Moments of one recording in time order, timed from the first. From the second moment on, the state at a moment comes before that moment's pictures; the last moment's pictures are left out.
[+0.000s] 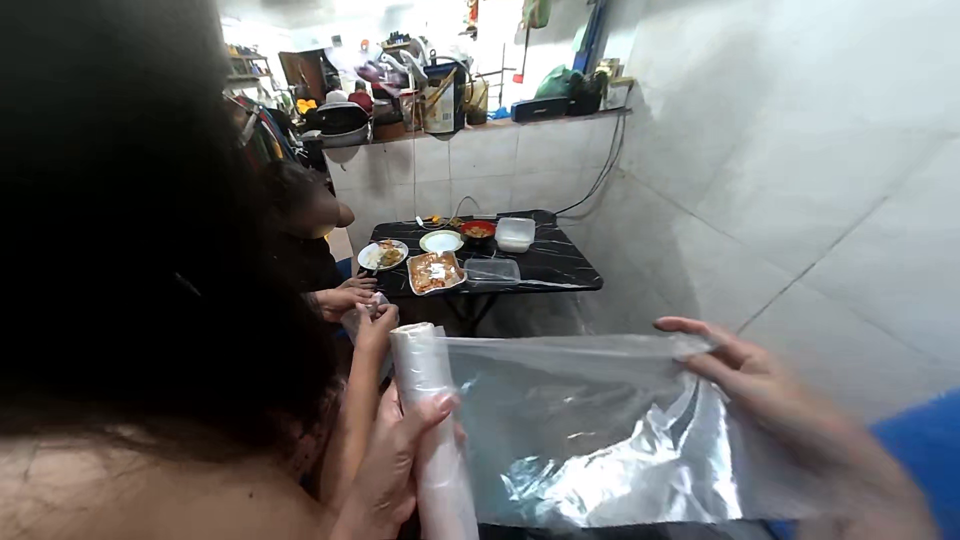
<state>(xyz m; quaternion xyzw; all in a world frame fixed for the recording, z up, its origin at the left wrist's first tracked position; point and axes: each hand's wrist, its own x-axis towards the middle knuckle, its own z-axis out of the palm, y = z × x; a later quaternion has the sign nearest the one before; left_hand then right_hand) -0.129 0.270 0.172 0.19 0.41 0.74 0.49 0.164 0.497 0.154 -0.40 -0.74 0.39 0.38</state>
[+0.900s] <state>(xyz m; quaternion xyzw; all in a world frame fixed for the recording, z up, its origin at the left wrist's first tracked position) -0.141 0.269 0.255 0.41 0.45 0.67 0.41 0.051 0.426 0.250 -0.05 -0.76 0.56 0.33</state>
